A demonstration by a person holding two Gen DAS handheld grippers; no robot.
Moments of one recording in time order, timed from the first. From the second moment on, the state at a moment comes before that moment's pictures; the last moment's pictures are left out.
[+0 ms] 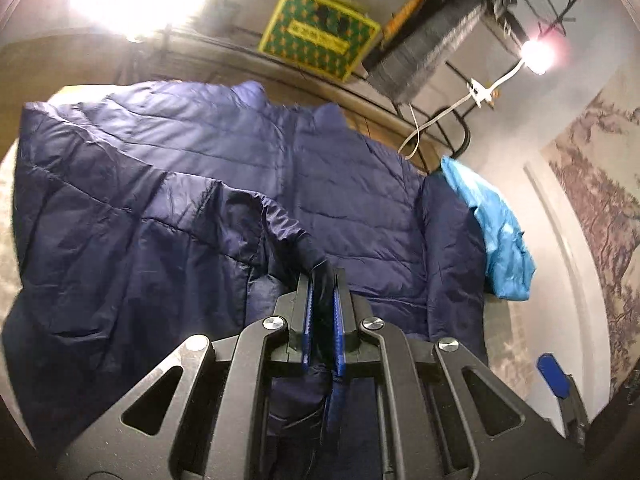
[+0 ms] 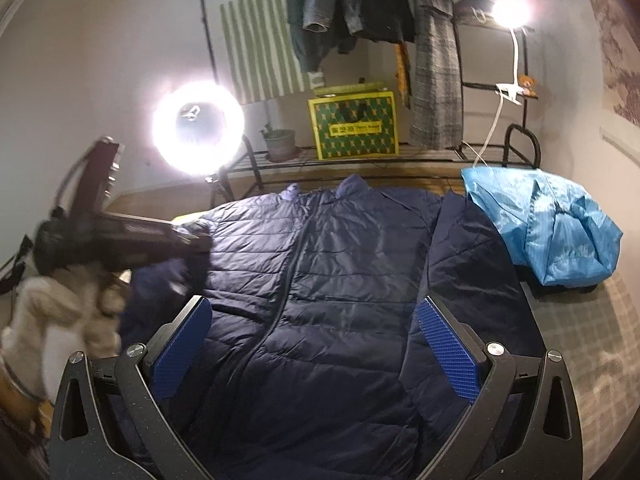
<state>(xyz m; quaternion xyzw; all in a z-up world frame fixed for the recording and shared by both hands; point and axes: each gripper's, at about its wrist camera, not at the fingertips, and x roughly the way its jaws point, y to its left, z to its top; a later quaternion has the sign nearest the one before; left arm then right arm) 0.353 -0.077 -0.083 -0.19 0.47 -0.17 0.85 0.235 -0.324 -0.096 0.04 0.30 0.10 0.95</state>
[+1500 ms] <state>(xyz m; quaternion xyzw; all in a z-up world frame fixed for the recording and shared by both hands) 0.278 0.122 -0.073 -0.29 0.43 0.02 0.86 0.452 -0.308 -0.157 -0.03 0.41 0.02 0.91</state>
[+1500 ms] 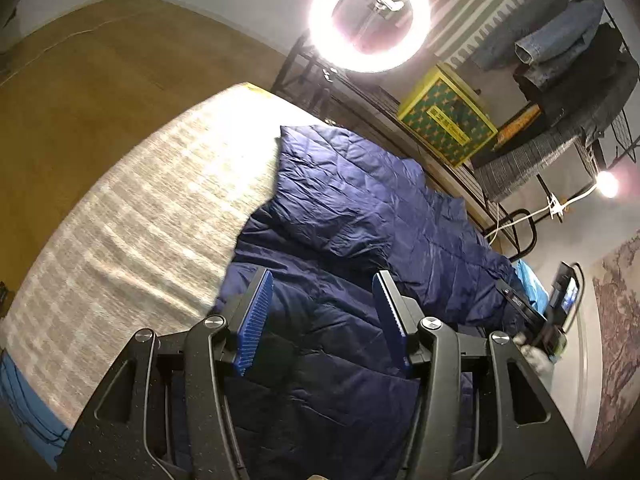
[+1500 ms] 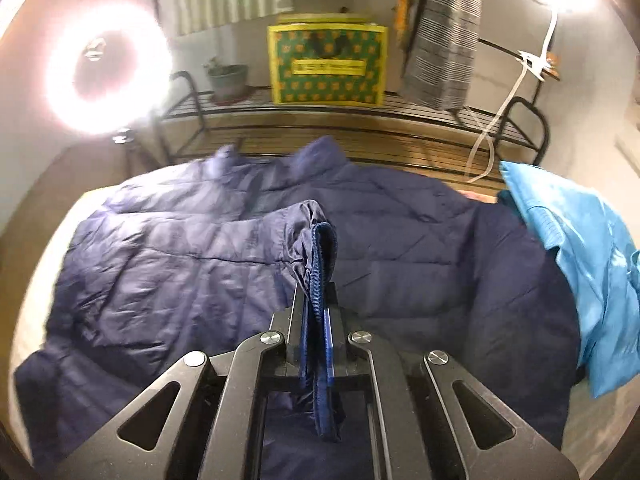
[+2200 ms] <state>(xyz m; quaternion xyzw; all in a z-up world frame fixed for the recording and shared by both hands) 0.284 0.088 -0.058 -0.22 0.42 0.02 0.88 0.469 -0.335 -0.211 -0.01 0.48 -0.03 0.88</state>
